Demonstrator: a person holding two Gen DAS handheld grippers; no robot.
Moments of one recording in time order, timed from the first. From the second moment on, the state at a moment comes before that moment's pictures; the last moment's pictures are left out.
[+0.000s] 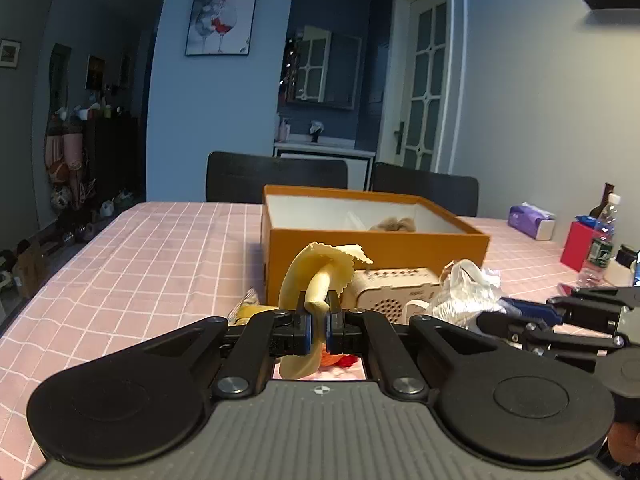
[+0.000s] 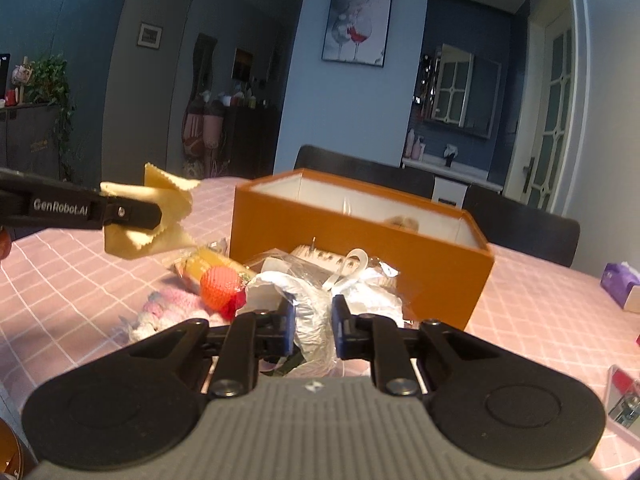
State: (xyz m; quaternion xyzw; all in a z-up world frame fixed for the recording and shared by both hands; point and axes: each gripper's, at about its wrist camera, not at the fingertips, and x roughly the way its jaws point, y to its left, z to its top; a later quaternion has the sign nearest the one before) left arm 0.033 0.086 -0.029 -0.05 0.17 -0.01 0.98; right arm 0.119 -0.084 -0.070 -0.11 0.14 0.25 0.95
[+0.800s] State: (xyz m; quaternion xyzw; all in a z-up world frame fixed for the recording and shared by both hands) left arm 0.146 0.085 0.060 -0.02 0.14 -0.09 0.98; right arm 0.246 -0.119 0.053 0.07 0.14 0.25 0.96
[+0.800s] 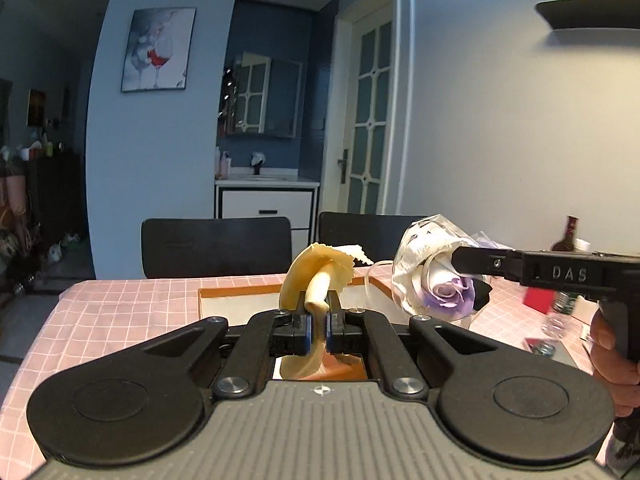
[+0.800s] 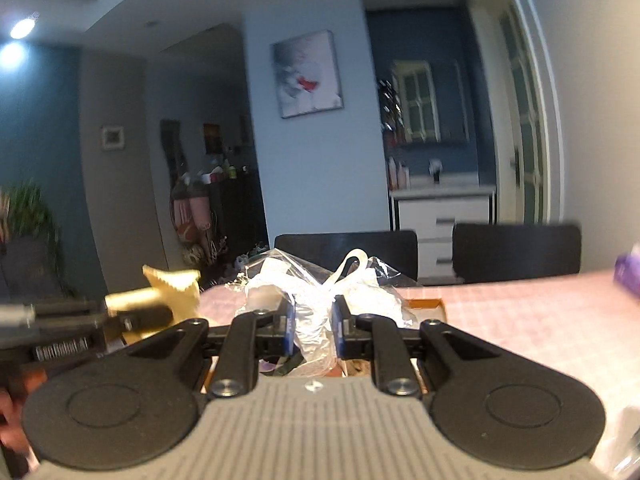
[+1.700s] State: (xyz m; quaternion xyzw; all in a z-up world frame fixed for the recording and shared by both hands) left arm 0.346 0.099 -0.008 -0.04 0.40 -0.06 0.91; right arm 0.463 -0.058 -0.011 0.05 0.36 0.15 0.92
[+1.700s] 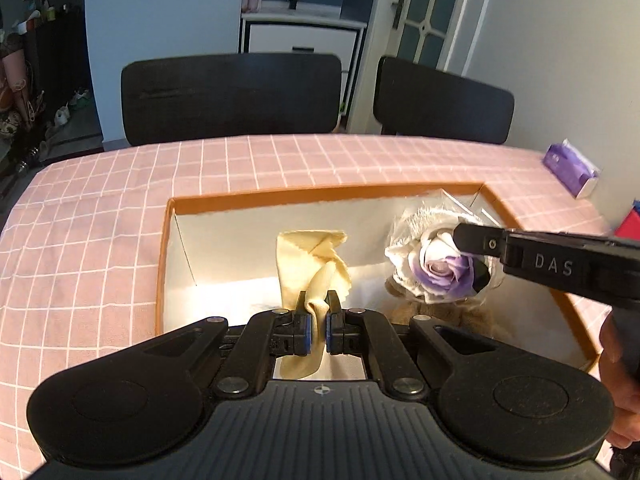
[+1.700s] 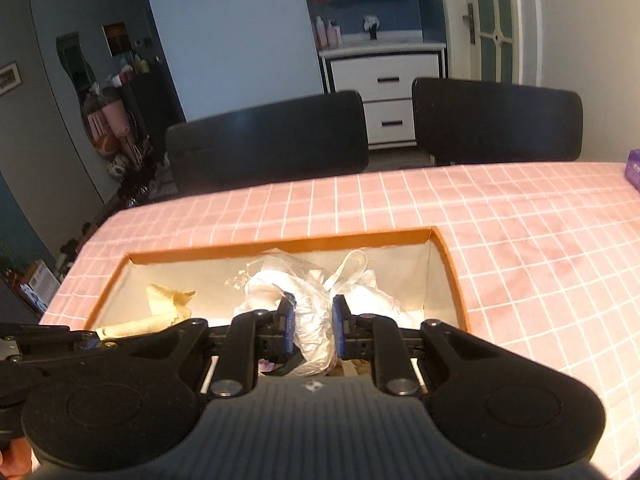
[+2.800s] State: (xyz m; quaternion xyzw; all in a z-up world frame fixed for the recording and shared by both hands) left arm 0.322 0.086 0.023 -0.01 0.42 -0.05 0.90; right arm 0.429 -0.062 0.026 -0.01 0.38 0.13 0.92
